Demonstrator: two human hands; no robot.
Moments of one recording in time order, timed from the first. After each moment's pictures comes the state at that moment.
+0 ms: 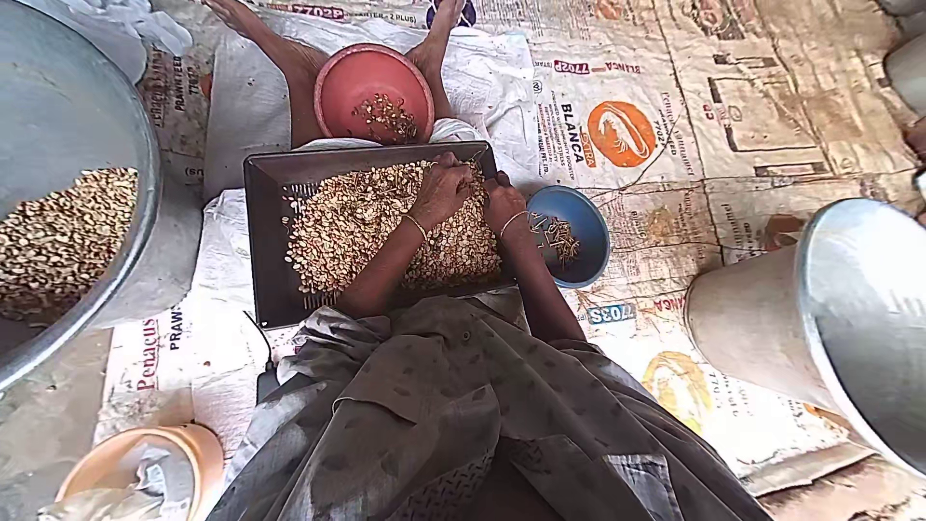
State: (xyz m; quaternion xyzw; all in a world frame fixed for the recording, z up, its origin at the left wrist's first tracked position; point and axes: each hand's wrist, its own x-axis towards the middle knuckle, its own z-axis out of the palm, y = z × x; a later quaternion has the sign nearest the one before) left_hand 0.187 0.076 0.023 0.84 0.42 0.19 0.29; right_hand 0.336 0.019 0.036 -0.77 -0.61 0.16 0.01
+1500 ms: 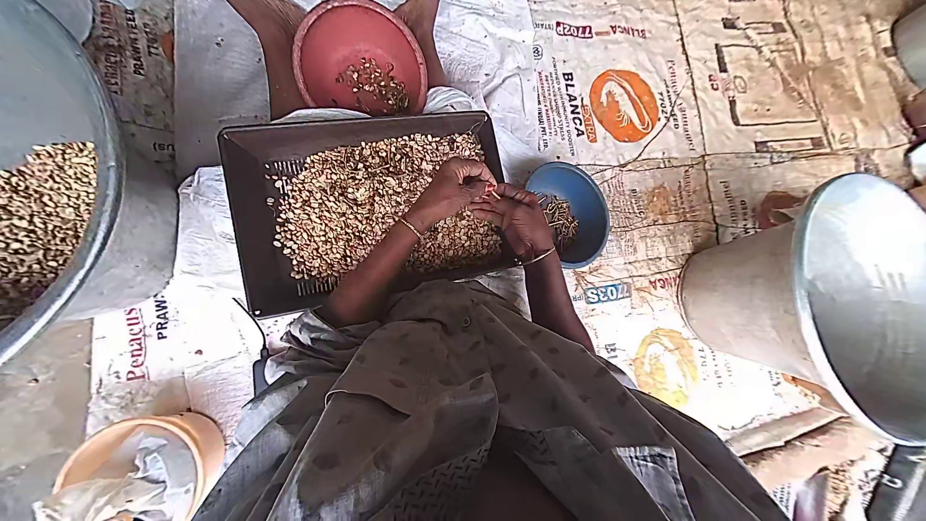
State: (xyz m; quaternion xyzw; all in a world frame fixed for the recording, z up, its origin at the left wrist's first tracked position) left_hand 0.183 0.035 0.034 0.71 0.25 0.30 0.59; right_hand 0.339 -0.058 0.039 -0.53 -0.32 0.56 0.55
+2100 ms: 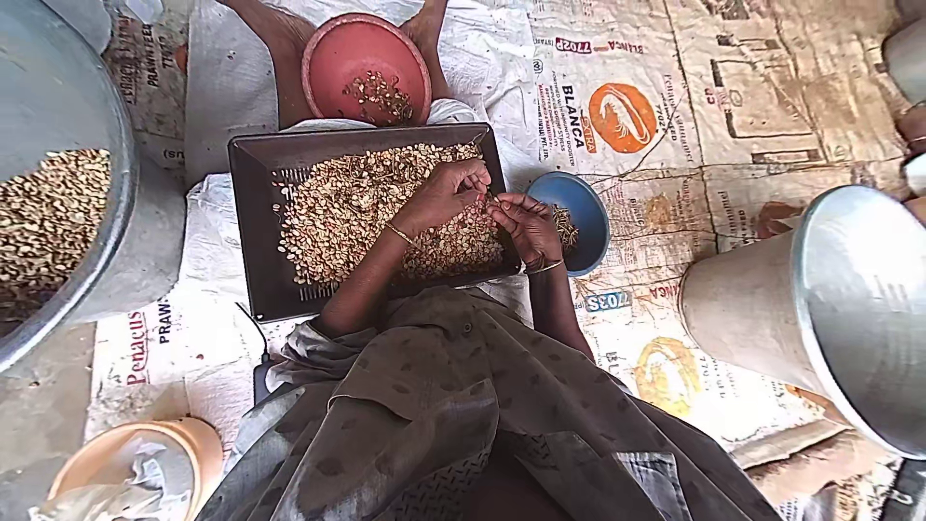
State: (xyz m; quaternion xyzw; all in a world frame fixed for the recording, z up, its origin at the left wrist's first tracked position) left_hand 0.161 0.039 0.054 0.79 0.24 0.27 0.50; right_hand 0.354 -0.065 0.033 -0.47 -0.27 0.54 0.64
